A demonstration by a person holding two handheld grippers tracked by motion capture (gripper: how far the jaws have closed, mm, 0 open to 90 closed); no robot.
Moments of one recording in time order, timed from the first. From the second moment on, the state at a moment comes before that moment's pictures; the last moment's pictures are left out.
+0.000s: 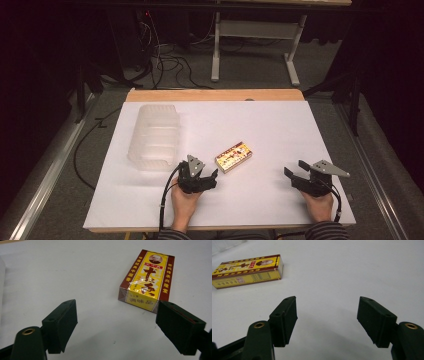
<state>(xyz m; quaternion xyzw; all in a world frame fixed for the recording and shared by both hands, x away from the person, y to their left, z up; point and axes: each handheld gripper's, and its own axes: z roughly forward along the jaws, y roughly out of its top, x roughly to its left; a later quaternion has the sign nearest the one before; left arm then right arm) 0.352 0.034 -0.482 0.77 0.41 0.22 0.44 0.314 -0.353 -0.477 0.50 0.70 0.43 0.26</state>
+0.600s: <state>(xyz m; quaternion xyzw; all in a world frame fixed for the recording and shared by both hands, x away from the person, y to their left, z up) 0.355 0.036 -0.482 0.77 0.41 0.20 0.45 0.309 -0.354 -0.477 0.50 0.69 0.44 0.28</state>
